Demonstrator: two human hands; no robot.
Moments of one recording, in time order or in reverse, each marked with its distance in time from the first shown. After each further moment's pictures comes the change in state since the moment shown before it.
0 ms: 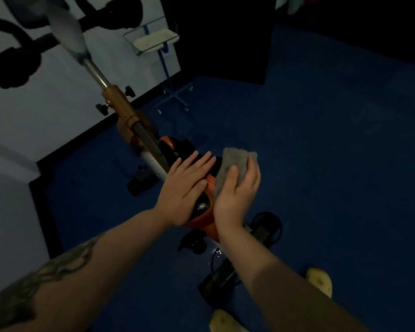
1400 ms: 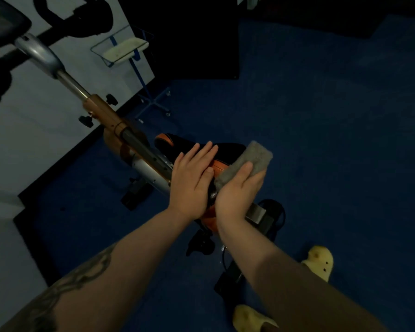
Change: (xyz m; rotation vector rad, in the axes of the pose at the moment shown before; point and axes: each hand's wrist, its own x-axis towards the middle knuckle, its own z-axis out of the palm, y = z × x) left_hand -0.004 -0.001 0.005 -0.088 0.114 0.029; right_hand -0.029 0.011 0.028 0.182 0.305 0.138
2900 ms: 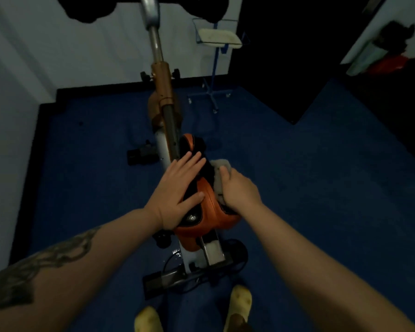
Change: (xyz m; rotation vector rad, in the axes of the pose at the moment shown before) left_hand -0.012 0.000 0.008 -0.007 0.177 -0.250; right_hand 0.113 -0.057 0.034 -1.345 -1.157 -0.530
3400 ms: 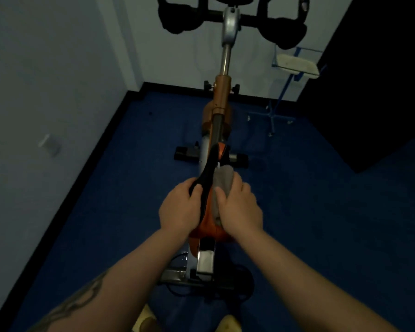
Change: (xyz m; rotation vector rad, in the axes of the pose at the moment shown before) left_hand -0.005 0.062 0.039 -0.089 0.548 -0.977; right_hand -0.008 0.003 0.001 -0.084 -0.052 -0.352
